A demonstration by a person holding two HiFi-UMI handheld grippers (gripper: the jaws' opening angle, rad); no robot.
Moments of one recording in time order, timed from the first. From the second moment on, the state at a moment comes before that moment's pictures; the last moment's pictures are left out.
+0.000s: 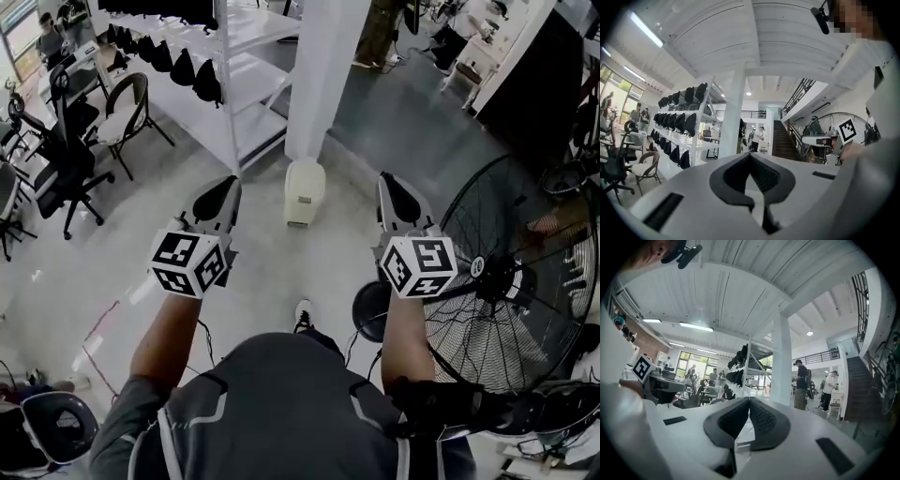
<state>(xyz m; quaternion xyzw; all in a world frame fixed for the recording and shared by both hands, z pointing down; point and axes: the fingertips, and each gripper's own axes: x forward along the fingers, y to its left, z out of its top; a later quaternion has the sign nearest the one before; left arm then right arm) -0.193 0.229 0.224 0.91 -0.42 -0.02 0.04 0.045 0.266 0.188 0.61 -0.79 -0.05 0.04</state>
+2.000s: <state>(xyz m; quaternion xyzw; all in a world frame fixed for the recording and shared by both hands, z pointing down) -0.069 -0.173 0.227 0.93 -0.35 0.00 0.04 0.132 -0.097 0.213 0.61 -0.79 -0.01 0.04</state>
